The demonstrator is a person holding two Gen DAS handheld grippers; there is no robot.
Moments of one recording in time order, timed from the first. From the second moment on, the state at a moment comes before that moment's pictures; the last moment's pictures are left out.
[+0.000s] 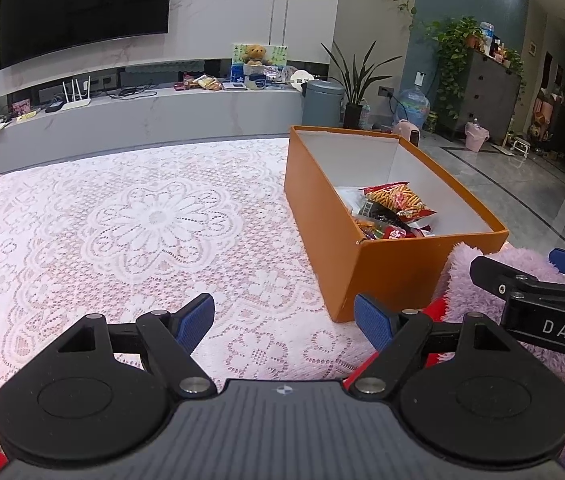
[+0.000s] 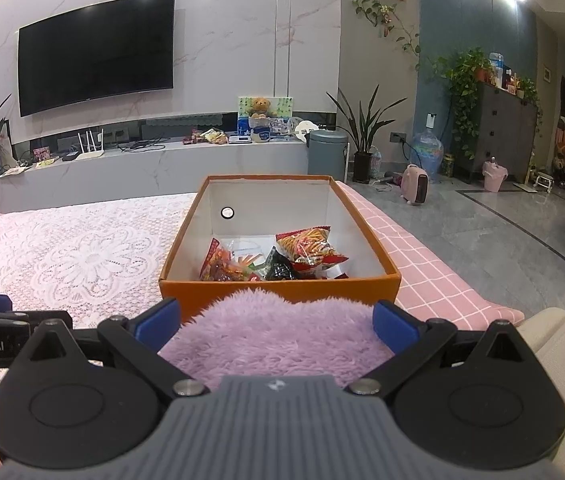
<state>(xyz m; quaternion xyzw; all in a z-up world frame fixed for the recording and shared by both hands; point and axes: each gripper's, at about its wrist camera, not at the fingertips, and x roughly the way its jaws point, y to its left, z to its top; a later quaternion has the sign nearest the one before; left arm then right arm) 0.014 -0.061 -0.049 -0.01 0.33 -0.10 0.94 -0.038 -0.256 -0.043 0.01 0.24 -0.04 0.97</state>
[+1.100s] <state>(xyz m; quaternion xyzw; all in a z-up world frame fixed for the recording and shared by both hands) 0.013 -0.057 -0.048 -0.01 0.33 -0.09 0.94 -0.042 -0.253 -0.043 0.00 0.23 -0.04 0.97</state>
